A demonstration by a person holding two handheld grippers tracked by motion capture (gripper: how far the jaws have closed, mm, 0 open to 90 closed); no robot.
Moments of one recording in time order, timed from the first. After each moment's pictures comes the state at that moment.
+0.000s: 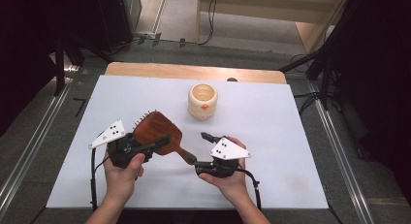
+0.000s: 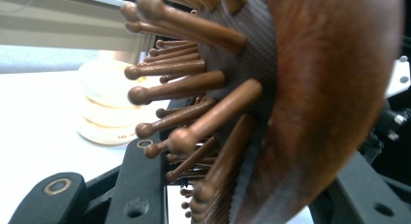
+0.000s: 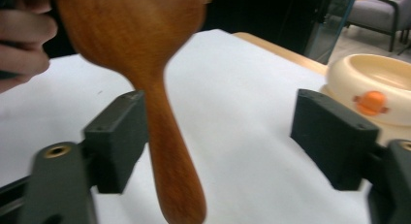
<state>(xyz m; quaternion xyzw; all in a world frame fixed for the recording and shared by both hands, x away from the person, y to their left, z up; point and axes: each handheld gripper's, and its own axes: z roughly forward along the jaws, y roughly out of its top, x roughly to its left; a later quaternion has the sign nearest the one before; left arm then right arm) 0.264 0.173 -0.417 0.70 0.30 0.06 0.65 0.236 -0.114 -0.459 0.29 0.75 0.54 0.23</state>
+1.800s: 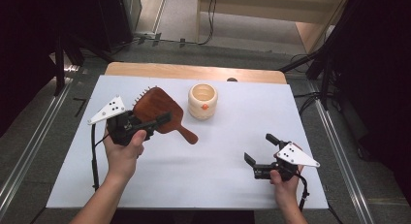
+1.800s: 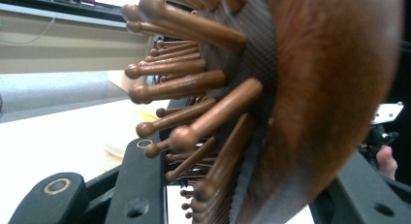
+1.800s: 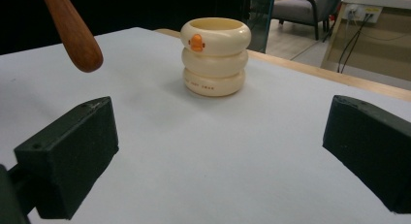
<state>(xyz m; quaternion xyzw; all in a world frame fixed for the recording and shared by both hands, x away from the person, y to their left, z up) 0.299 0.165 -0.374 0.69 0.28 0.09 0.66 0.217 -0.265 -0.481 0.38 0.70 0.54 0.28</state>
